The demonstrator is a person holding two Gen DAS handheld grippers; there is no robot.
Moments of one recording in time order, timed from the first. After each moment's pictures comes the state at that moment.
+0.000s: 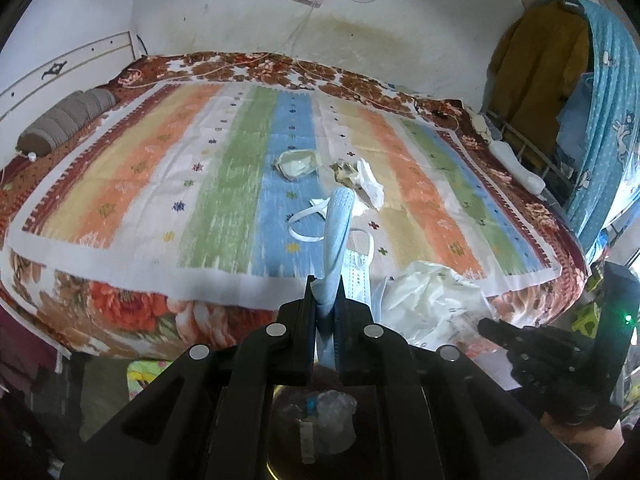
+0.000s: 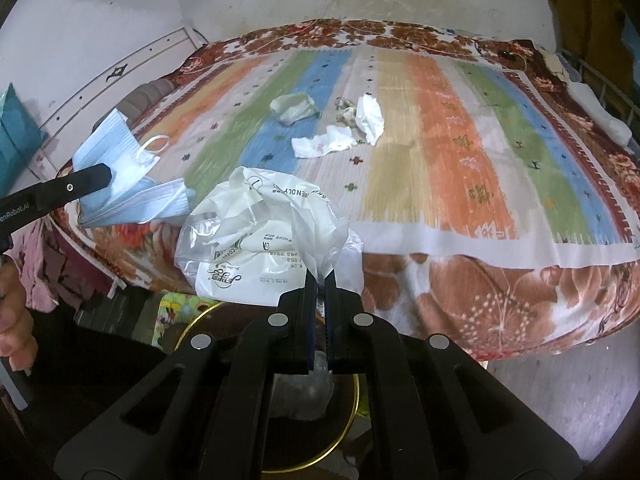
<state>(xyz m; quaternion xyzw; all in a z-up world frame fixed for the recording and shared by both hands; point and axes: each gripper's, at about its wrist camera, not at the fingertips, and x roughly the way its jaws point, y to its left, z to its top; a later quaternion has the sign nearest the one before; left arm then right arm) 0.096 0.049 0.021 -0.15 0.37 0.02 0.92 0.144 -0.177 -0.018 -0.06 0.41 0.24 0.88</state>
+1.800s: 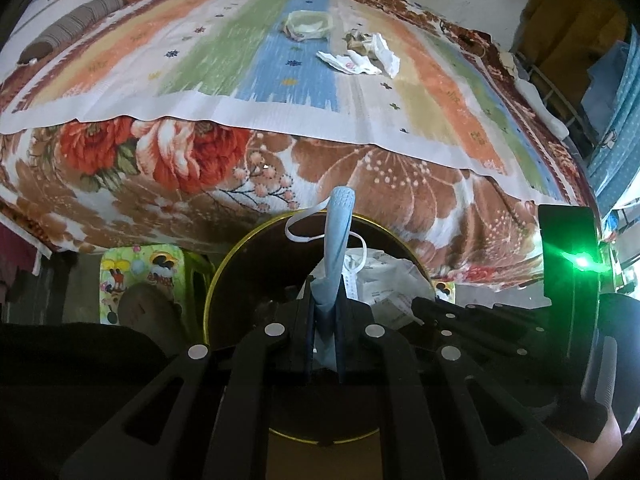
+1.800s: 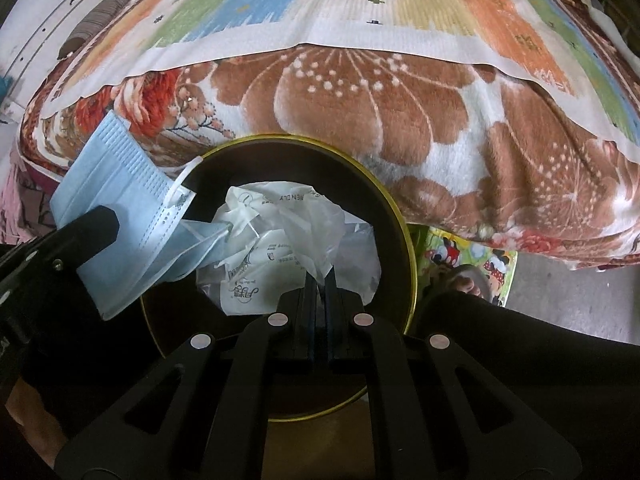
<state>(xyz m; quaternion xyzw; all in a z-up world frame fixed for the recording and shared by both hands) 0.053 -0.006 -0.088 -0.19 0.50 0.04 0.84 0.122 -0.145 -0.139 -0.09 0.59 0.20 0.78</state>
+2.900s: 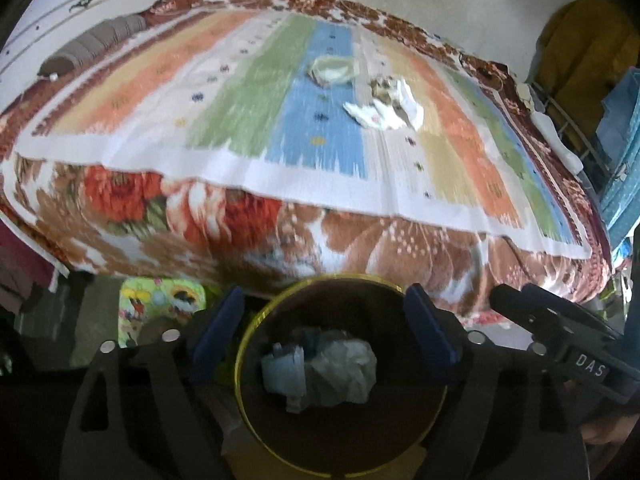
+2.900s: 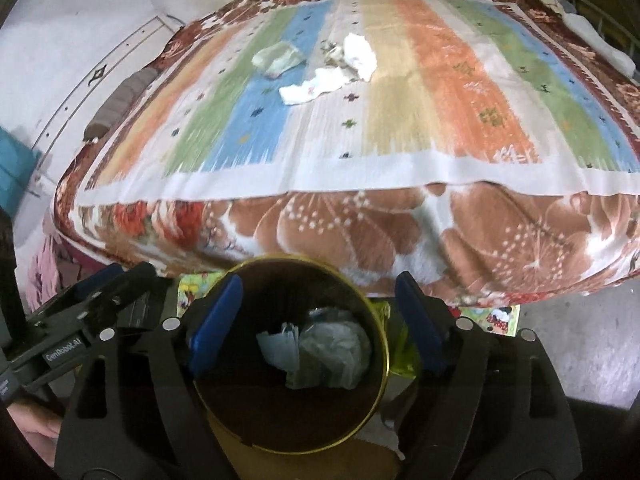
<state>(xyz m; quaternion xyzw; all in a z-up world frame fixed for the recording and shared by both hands) 0.081 0.025 -0.055 -0.18 0.46 0.08 0.86 0.159 -0.183 -0.053 0.01 0.50 0.22 0.84</state>
